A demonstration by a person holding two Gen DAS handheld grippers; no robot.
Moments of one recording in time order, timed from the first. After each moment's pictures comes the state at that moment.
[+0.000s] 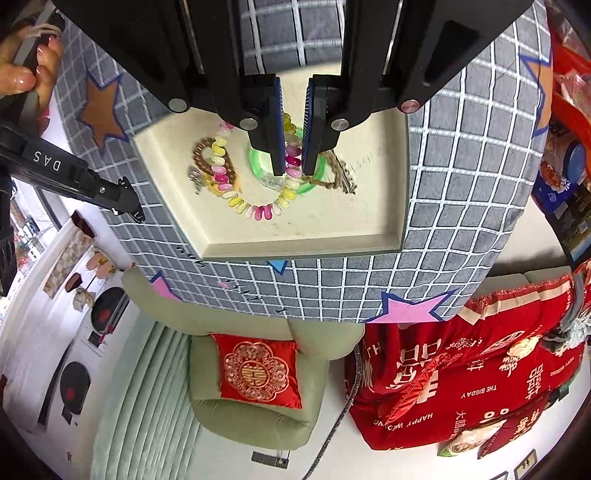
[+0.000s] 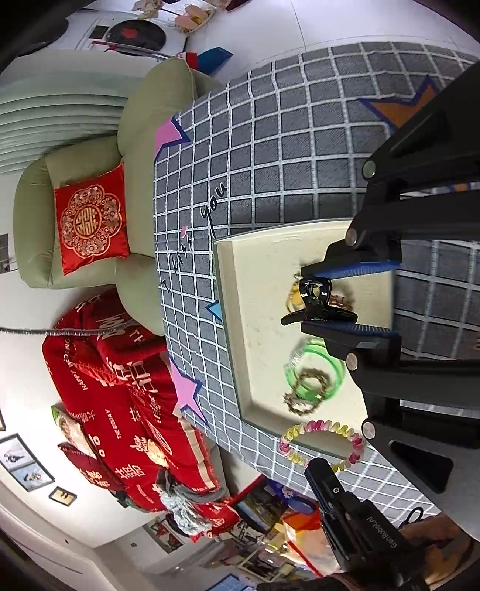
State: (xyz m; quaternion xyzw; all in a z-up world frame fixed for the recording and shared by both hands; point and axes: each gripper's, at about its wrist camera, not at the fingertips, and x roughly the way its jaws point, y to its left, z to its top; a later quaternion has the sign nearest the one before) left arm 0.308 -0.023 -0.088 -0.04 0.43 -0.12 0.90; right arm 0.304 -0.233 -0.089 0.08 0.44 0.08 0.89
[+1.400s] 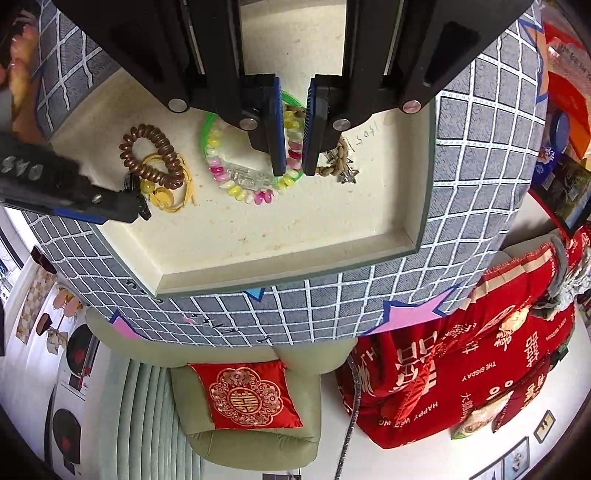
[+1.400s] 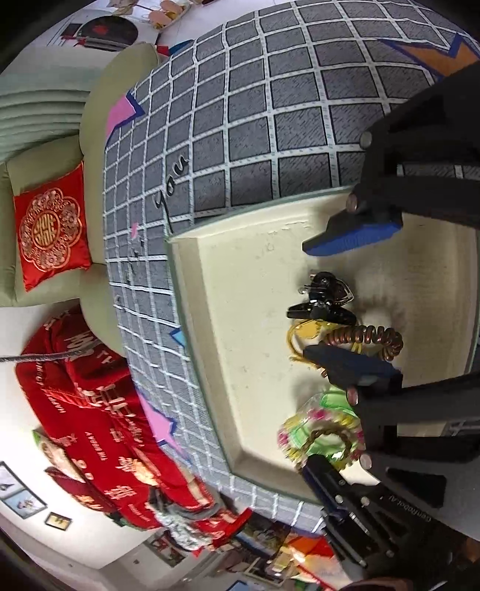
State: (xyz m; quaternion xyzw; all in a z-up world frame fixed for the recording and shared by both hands) left arm 0.341 -0.055 -0.141 0.05 0.43 -0.07 0.90; right arm 0.354 -0.233 -0.162 0.12 0.47 0.08 0.87
